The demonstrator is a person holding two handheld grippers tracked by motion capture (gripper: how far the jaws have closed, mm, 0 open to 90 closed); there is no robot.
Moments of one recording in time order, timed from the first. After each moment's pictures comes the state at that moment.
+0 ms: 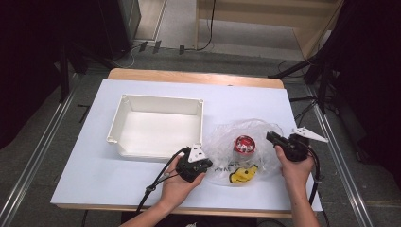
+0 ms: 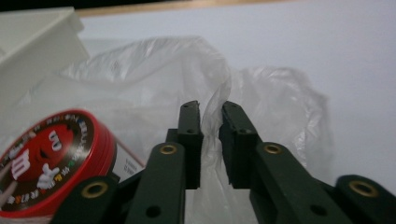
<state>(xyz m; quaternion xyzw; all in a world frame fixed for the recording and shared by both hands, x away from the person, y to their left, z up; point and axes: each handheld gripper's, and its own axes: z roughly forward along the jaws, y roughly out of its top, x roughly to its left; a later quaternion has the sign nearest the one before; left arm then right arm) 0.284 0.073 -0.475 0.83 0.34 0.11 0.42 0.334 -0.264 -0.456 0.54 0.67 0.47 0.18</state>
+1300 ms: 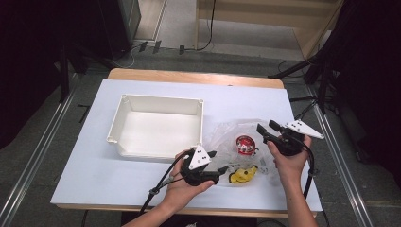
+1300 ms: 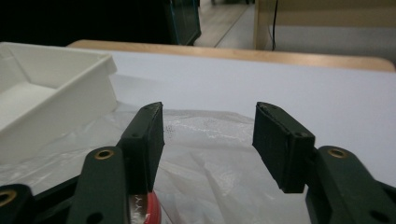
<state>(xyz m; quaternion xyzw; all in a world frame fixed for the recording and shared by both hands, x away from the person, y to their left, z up) 0.271 0.058 -0.456 0.81 0.31 0.11 0.48 0.338 -0.239 -0.427 0.50 0.66 0.51 0.23</state>
